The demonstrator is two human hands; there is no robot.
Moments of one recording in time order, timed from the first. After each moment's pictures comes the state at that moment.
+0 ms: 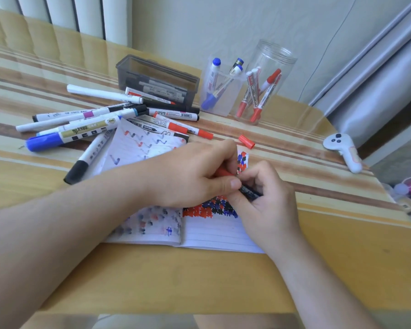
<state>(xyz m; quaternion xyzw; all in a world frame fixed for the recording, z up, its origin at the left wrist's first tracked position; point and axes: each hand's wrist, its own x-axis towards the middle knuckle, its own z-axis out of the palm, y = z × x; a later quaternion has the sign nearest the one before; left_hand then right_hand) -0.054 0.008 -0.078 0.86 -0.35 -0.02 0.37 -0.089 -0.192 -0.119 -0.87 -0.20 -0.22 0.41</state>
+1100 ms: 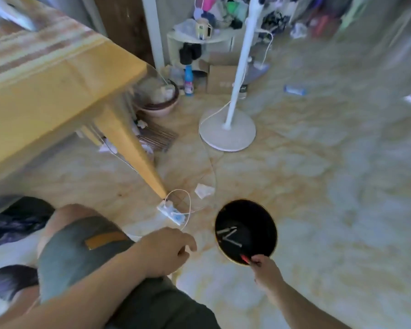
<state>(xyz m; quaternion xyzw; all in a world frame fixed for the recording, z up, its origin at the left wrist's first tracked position) -0.361 -0.319 -0.282 0.74 -0.56 -0.38 -0.03 -0.646 -0.478 -0.492 -0.65 0.60 0.15 0.45</state>
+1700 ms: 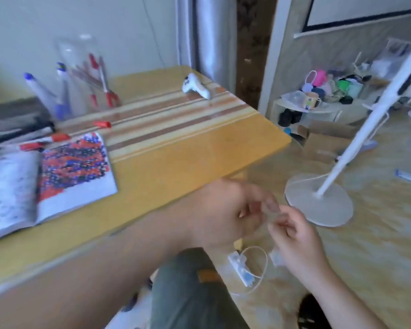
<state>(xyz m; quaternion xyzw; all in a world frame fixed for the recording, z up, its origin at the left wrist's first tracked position) -0.244 -0.261 -0.079 0.77 -0.57 -0.15 0.25 -0.370 -0.430 -0.217 -0.78 0.25 -0.18 0.55</state>
